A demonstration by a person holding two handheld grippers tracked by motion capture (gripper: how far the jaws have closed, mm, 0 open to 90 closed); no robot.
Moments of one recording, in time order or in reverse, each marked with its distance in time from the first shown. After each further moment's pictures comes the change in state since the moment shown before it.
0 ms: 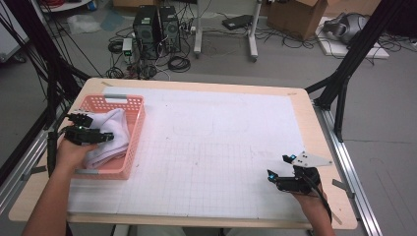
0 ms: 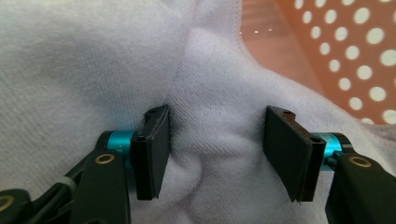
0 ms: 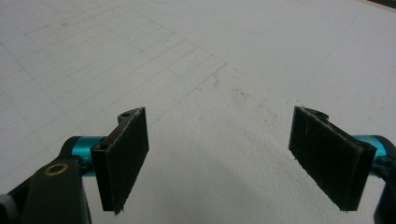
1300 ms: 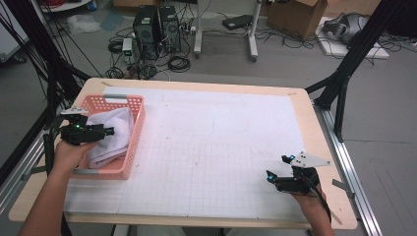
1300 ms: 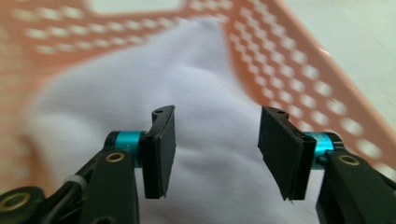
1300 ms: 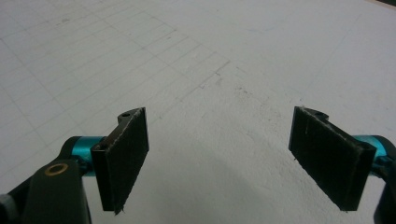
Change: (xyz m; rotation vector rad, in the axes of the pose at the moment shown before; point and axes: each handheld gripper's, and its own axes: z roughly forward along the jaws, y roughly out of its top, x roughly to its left) left arm -0.010 -0.001 -0.015 -0.123 -0.185 0.024; right arm 0.002 0.001 0.001 0.011 -0.001 -0.009
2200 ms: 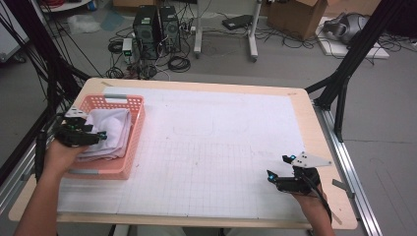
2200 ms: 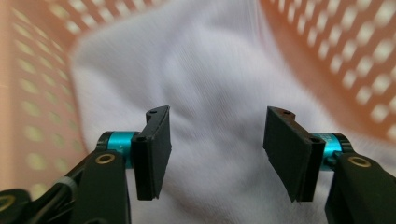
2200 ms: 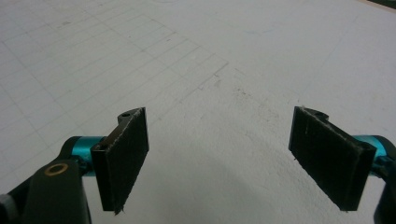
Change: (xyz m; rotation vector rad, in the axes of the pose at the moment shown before) left arm 0.009 0.000 -0.029 -0.075 0.195 0.095; right arm 0.000 0.000 -0.002 -0.006 -0.001 0.004
